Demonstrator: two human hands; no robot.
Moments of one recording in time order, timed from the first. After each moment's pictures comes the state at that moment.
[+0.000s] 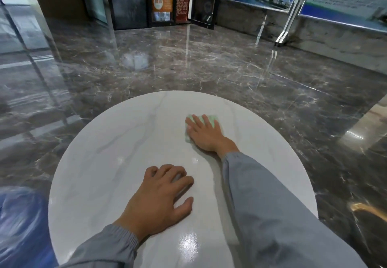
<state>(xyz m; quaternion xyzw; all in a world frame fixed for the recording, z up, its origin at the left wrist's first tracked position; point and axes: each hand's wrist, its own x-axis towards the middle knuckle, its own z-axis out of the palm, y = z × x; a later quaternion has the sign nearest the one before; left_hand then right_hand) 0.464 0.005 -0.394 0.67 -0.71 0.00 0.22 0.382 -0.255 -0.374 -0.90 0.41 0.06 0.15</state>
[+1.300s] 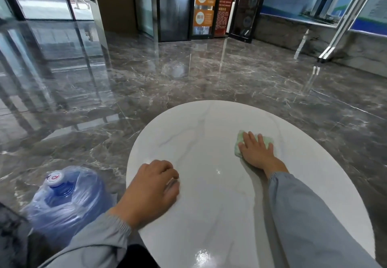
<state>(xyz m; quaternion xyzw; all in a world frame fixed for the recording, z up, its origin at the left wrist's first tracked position) 0.570 0.093 -0.387 0.73 -0.62 0.07 0.27 0.371 -0.222 -0.375 -0.85 0.50 0.06 0.15</state>
